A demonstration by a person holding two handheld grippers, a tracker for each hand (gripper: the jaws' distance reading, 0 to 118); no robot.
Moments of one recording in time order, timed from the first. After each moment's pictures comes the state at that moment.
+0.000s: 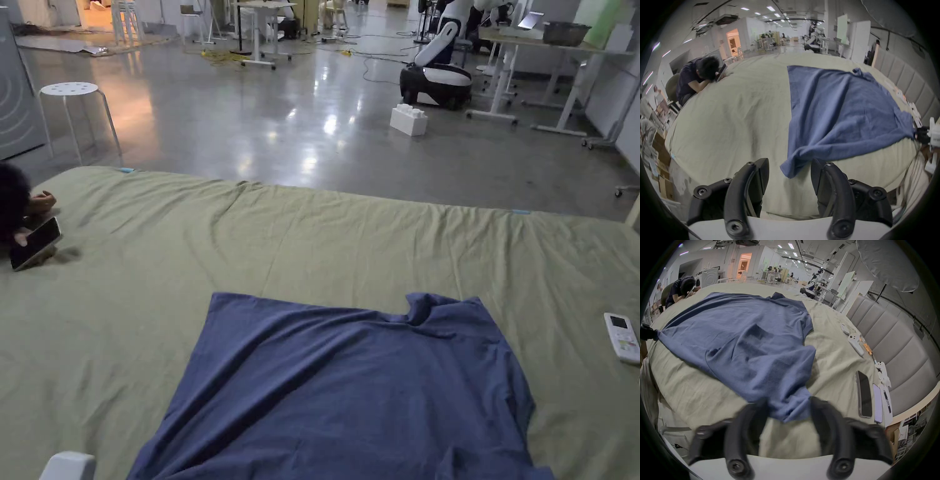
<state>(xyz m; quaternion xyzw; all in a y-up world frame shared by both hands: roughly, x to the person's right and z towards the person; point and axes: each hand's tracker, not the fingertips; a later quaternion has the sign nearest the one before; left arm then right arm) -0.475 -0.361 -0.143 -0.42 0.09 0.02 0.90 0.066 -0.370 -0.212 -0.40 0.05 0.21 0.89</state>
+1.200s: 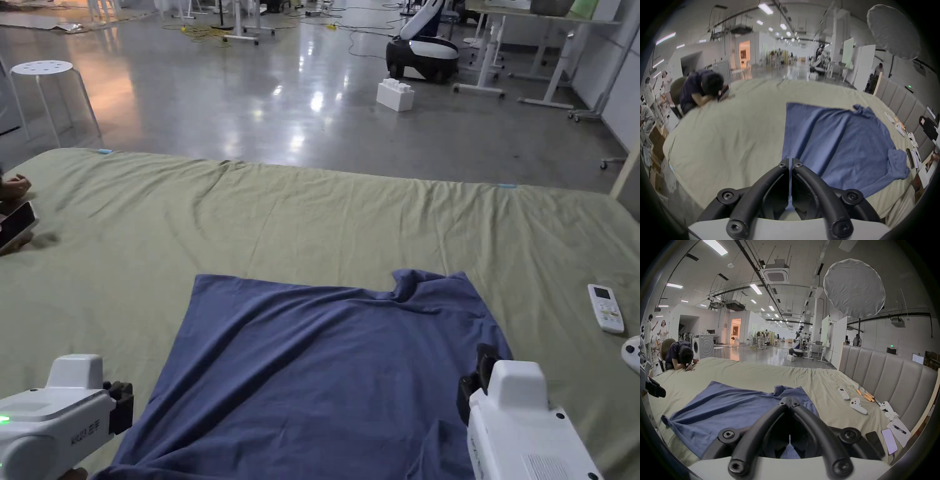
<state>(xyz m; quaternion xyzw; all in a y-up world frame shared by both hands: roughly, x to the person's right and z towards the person) -0.468 -0.314 -0.207 -0.37 0.11 0.06 0.92 -0.010 -0.272 -0.262 -0.09 0.04 0.09 0.99</state>
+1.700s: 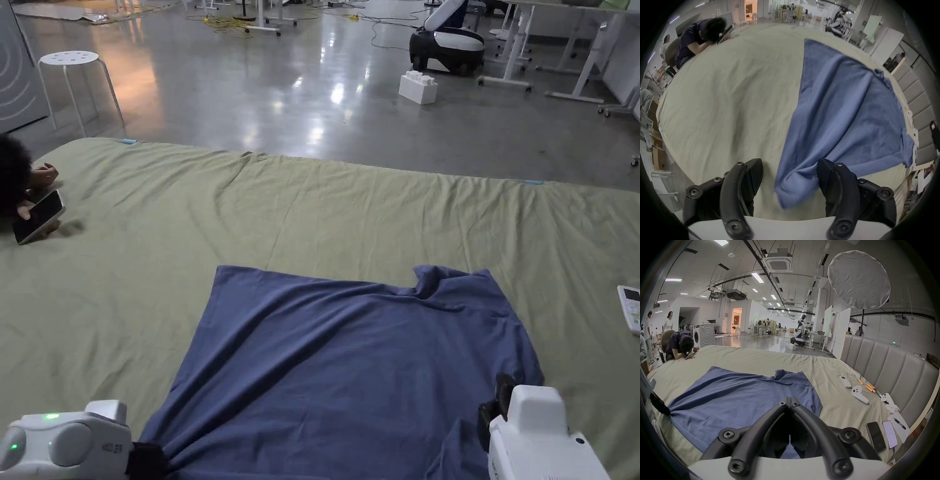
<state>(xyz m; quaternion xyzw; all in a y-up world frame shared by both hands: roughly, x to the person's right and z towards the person) -0.480 -0.388 -0.210 -0.56 0.11 0.13 0.81 -0.010 -0.297 -0.261 -0.15 0.05 0.10 0.98</state>
